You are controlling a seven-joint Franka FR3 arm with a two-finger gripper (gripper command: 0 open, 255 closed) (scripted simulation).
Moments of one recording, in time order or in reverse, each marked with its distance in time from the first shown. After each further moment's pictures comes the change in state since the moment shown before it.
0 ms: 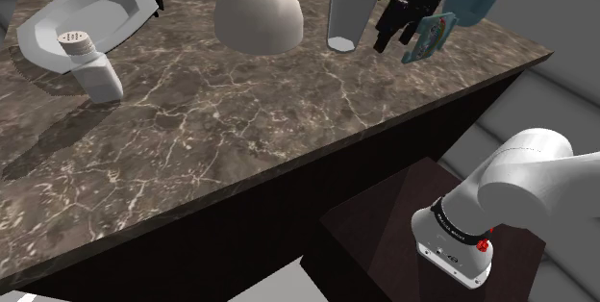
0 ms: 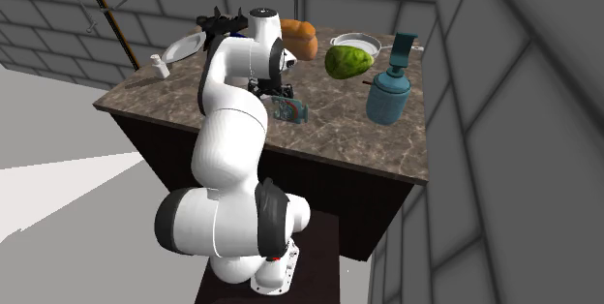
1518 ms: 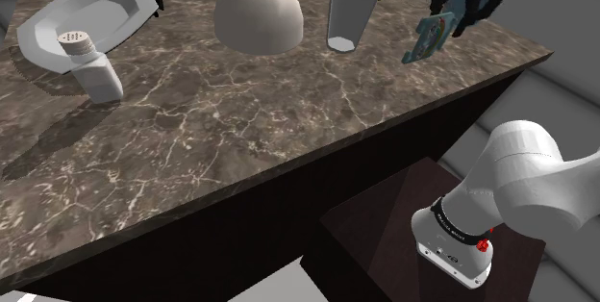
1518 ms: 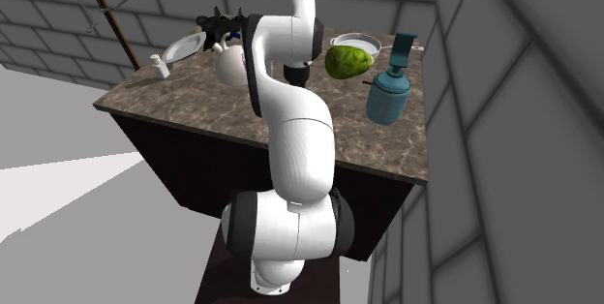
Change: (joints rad) arm 0.431 -0.057 -0.416 0.192 -0.310 -0.354 -1.366
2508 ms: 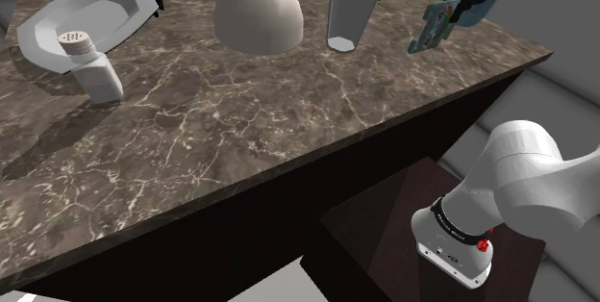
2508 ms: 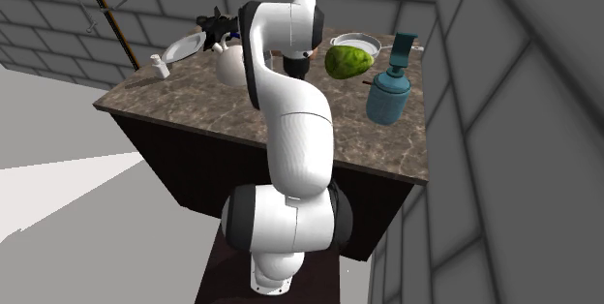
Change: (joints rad) arm 0.008 0.035 0.007 0.090 0.011 -0.055 -0.005
